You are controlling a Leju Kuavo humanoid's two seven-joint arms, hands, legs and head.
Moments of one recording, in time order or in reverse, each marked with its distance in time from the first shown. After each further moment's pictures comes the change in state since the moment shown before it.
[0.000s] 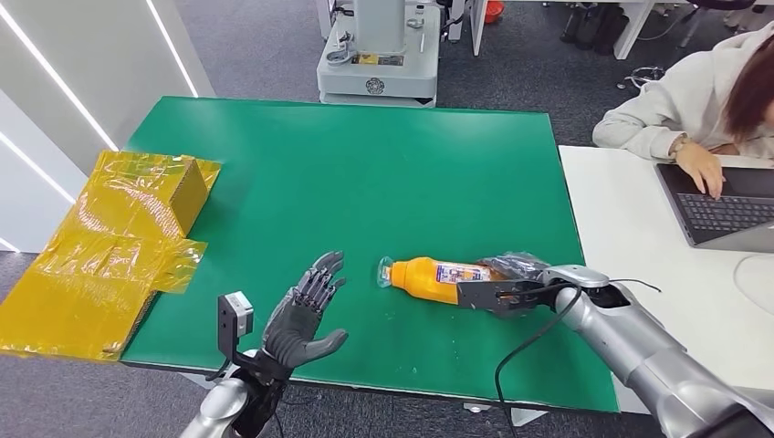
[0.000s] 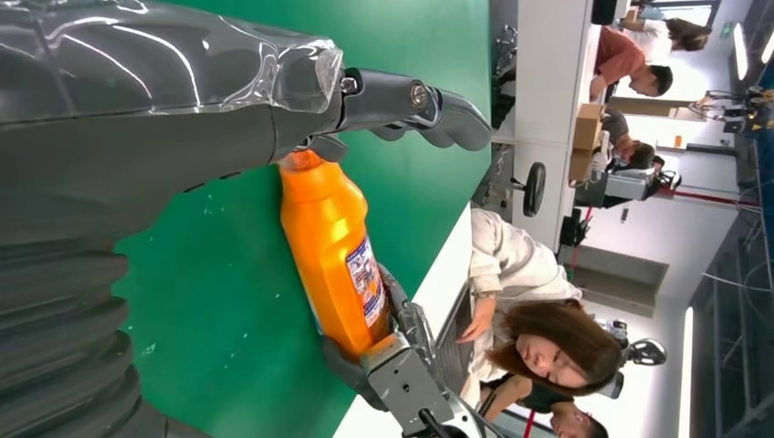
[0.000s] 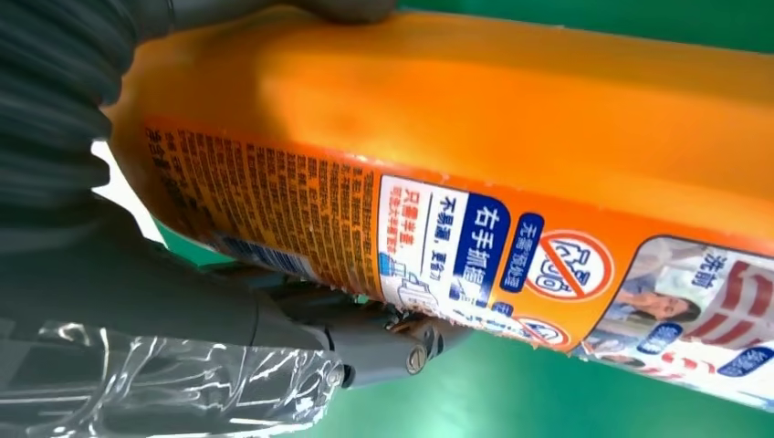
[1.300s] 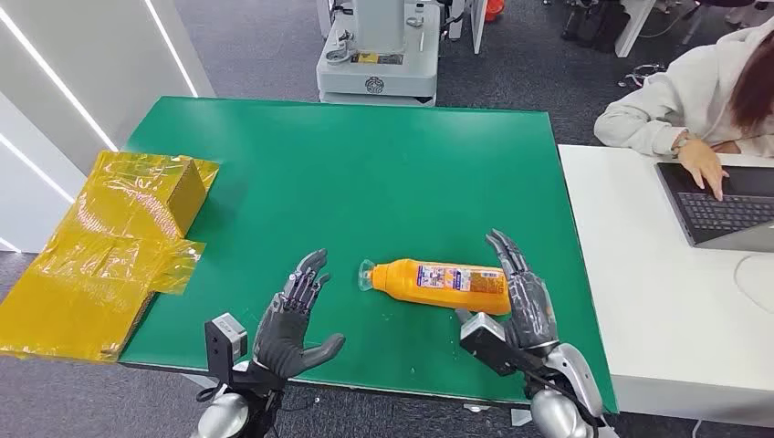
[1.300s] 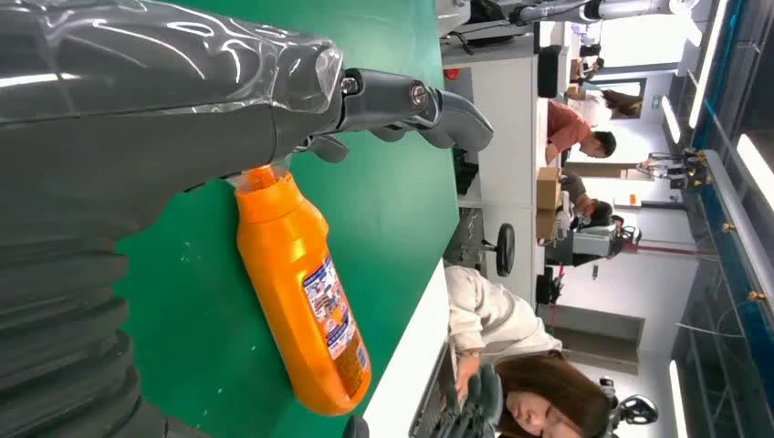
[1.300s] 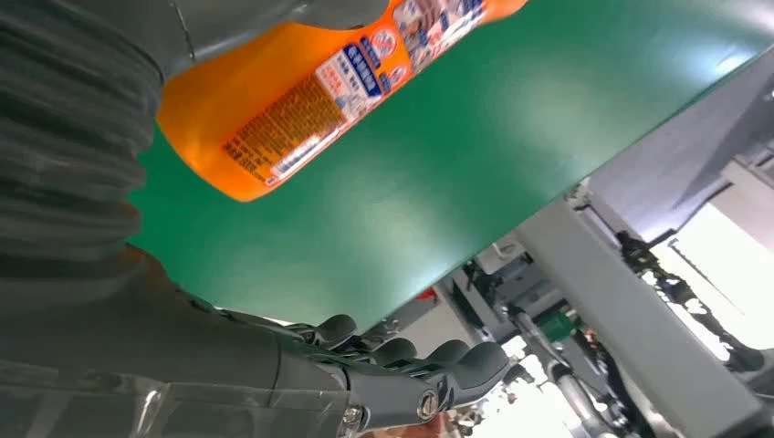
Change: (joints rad) left arm 0.067 -0.013 0.000 -0.099 -0.141 0.157 -0.074; right arm 0.567 0.154 -0.446 -0.516 0.049 -0.745 -0.204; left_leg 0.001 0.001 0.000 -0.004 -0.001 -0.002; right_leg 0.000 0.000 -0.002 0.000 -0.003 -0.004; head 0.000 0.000
